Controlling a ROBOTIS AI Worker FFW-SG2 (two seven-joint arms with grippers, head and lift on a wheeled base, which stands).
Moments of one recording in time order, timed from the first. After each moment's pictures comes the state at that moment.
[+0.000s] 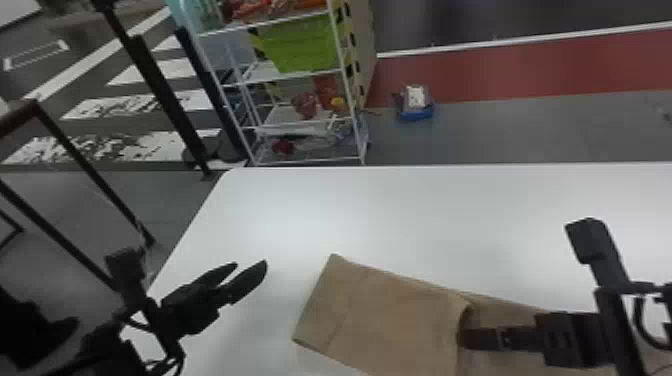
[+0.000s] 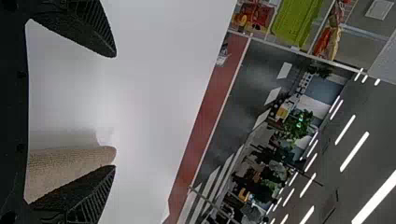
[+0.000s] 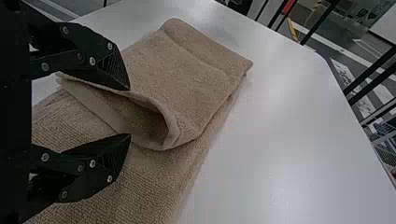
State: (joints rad) left arm 0.26 0.00 0.70 -2.03 0.20 0.83 -0.87; right arm -0.06 -0.04 0.15 -1.96 -0.05 1.56 0.83
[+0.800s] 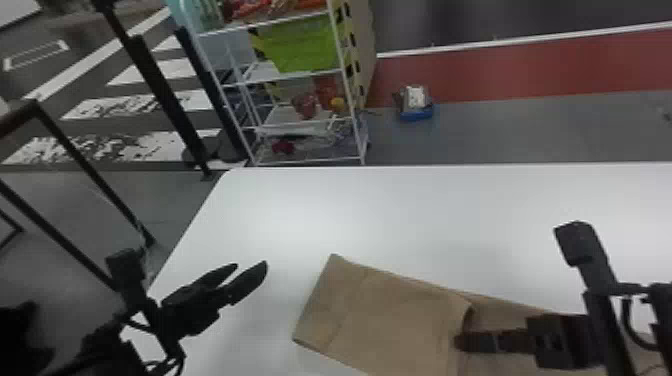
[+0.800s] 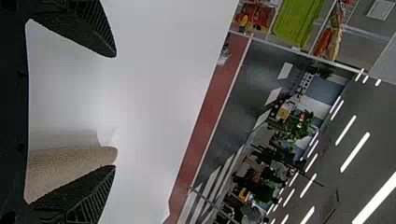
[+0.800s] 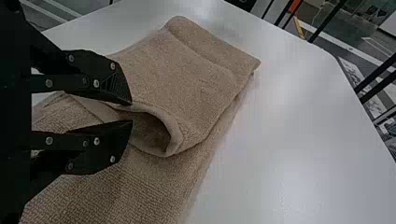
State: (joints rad) left arm 0.26 0.00 0.70 -2.03 0.20 0.83 -0.87; right arm -0.07 -0.03 0.18 -1.93 -0.04 1.56 0.84
